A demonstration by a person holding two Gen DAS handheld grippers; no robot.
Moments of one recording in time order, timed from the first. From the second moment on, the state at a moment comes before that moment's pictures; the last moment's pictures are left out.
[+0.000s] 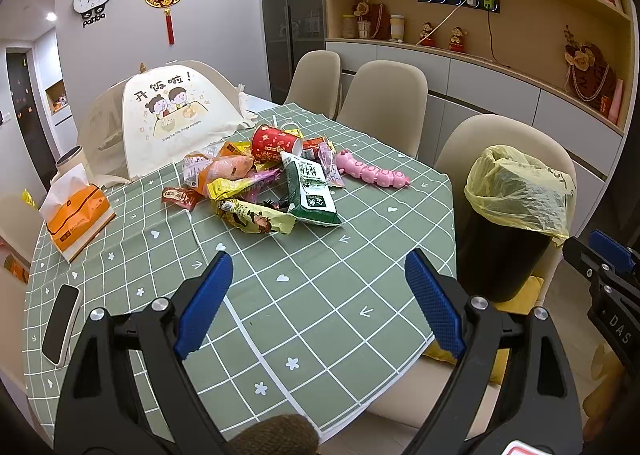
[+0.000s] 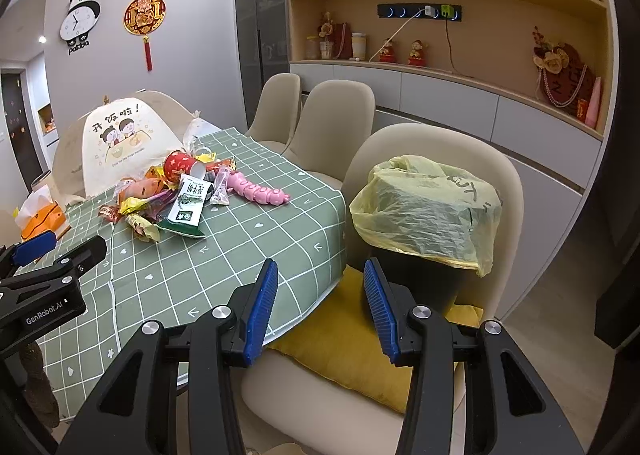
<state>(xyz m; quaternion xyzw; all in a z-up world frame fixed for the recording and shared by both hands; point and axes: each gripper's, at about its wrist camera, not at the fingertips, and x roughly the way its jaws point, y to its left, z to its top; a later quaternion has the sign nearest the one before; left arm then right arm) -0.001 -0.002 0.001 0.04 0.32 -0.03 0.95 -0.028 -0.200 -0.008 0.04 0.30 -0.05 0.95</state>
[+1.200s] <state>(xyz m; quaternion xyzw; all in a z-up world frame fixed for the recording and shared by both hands) -0.007 0.005 0.004 0.03 0.31 -0.03 0.95 -0.031 -0.194 -0.009 0.04 0.31 -0.05 0.95</state>
